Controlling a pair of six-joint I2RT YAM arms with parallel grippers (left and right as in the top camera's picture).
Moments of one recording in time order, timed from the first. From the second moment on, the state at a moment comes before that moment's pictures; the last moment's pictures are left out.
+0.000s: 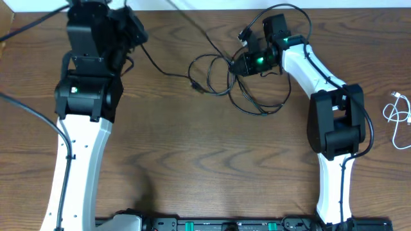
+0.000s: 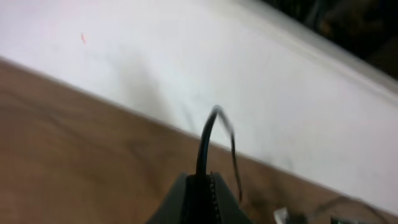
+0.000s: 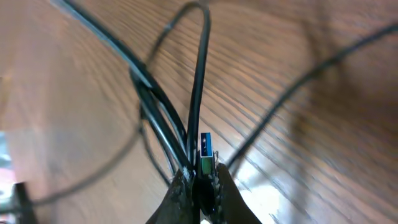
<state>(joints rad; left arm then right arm) -0.10 1.39 1.54 -0.48 -0.07 -0.48 0.25 2.30 1.83 -0.69 -0.67 0.02</state>
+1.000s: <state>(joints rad) -0.08 1.62 1.55 -1.01 -0.03 -0.25 0.15 2.25 1.83 -0.93 -0.43 -0.02</state>
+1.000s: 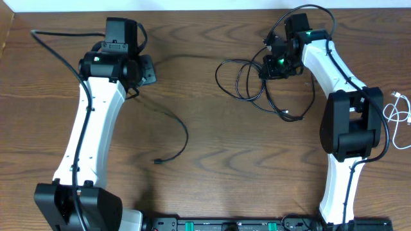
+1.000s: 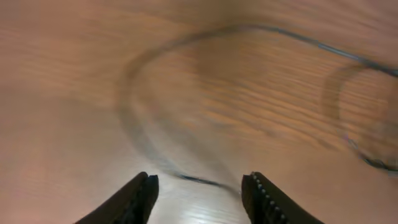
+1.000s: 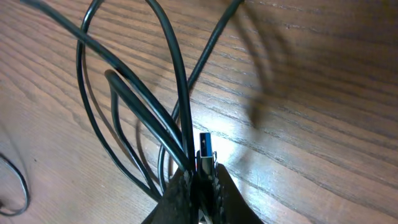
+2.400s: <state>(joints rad) -0.44 2.24 1.54 -0.18 0.52 -0.15 0.15 2.25 1.83 -0.93 -0.42 -0.04</state>
